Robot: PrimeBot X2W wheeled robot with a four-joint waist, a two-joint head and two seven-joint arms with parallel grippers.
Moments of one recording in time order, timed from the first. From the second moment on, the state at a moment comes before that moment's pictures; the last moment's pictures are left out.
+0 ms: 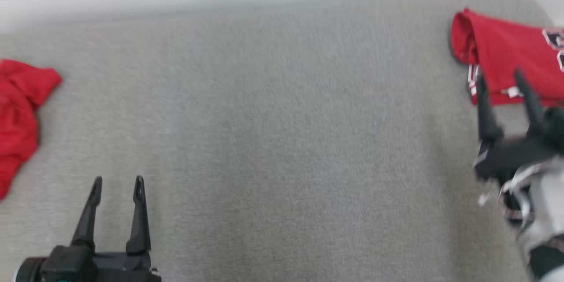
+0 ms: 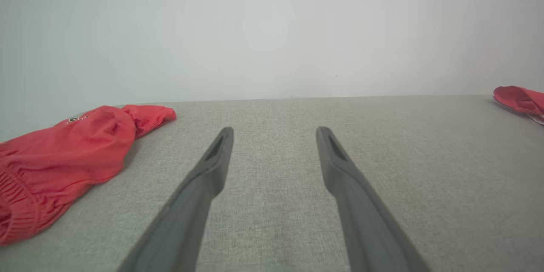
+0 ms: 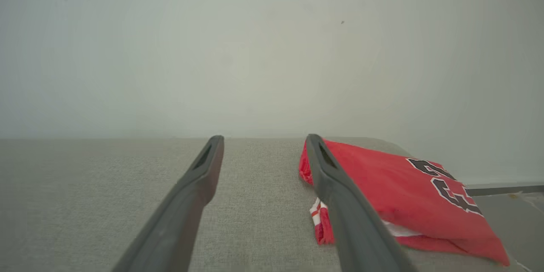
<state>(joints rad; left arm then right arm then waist) -0.06 0.09 0.06 0.04 -0.13 -0.13 -0.26 -0.54 -0.35 0.11 0.52 0.34 0.13 -0.26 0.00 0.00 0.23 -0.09</state>
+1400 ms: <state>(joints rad) 0.06 0.07 0.07 0.13 -0.12 -0.13 -0.26 0.06 -0.08 -0.02 0.15 0.28 0.13 -0.18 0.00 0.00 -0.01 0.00</state>
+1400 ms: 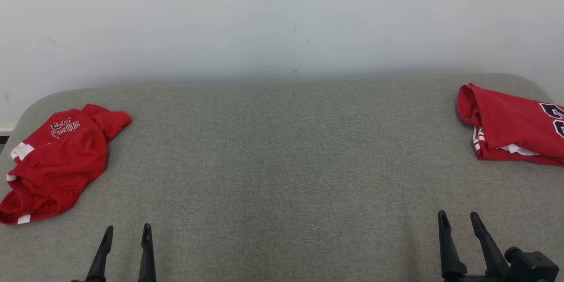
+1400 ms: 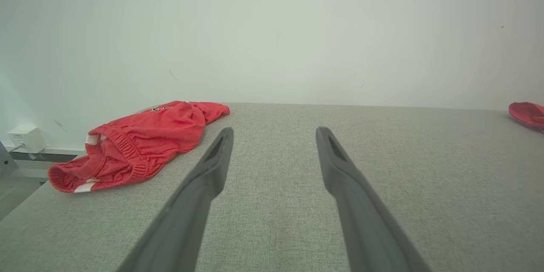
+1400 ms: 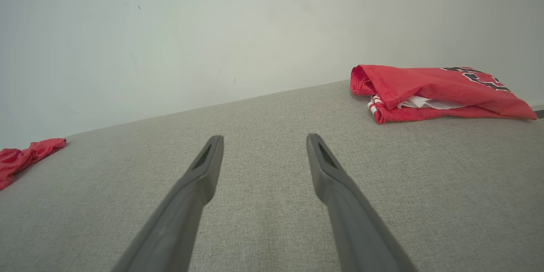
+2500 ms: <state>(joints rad) 0.06 0.07 0.08 0.15 -0.11 -0.13 -0.26 0.08 -0.07 -0.01 0.14 0.27 0.13 -0.19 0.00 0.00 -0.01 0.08</state>
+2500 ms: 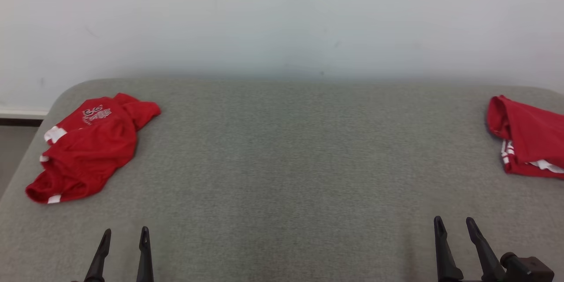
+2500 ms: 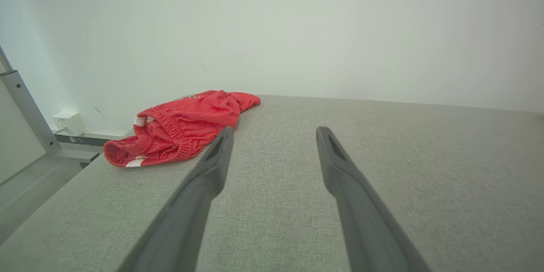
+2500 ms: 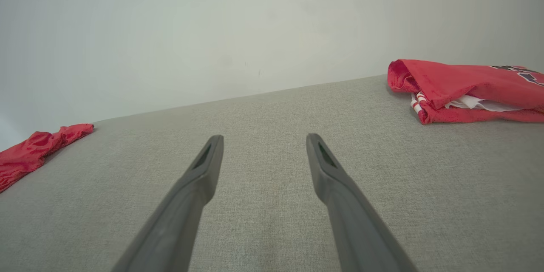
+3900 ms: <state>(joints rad) 0.06 0.08 0.14 0.15 -0.12 -0.11 -0.26 0.06 -0.05 0.03 0.17 0.26 0.13 -0.19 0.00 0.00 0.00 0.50</state>
